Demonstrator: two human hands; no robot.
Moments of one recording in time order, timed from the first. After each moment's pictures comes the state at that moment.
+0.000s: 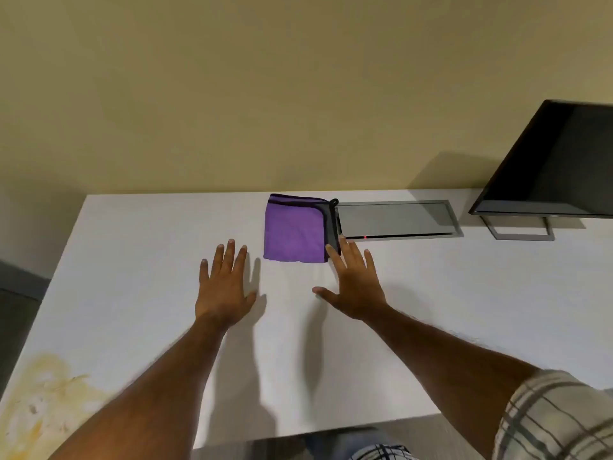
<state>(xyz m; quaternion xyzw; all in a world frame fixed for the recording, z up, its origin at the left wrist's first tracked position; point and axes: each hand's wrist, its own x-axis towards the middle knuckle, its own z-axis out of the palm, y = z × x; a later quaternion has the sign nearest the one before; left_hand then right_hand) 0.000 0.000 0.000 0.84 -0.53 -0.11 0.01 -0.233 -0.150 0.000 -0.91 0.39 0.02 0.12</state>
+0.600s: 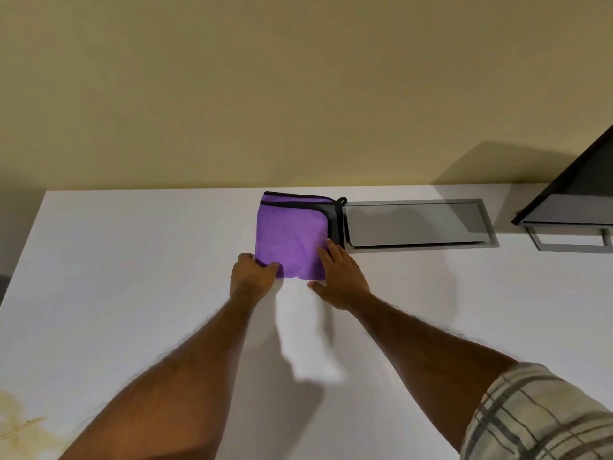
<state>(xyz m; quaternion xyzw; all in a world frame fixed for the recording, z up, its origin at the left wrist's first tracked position) -0.006 -0.140 -0.057 0.87 -0.14 -0.38 0.28 -0.175 -0.237 -0.082 -0.89 0.39 0.10 0.22</state>
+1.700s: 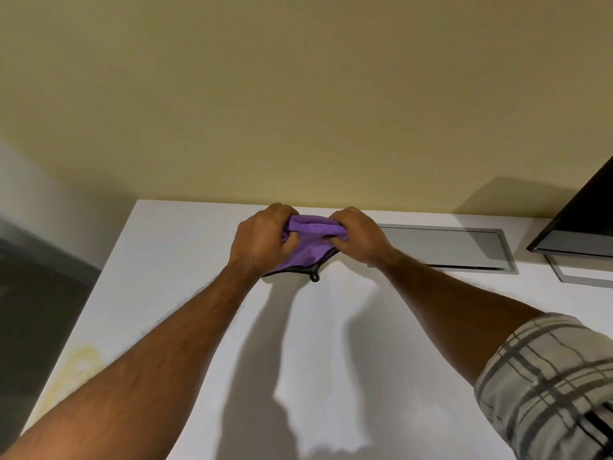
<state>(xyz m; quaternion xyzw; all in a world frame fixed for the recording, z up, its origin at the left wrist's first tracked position) 0.019 -0.102 0.101 0.80 -0.53 -0.03 0.26 -0.127 -0.275 0.039 -0.93 0.25 -0.11 0.26</state>
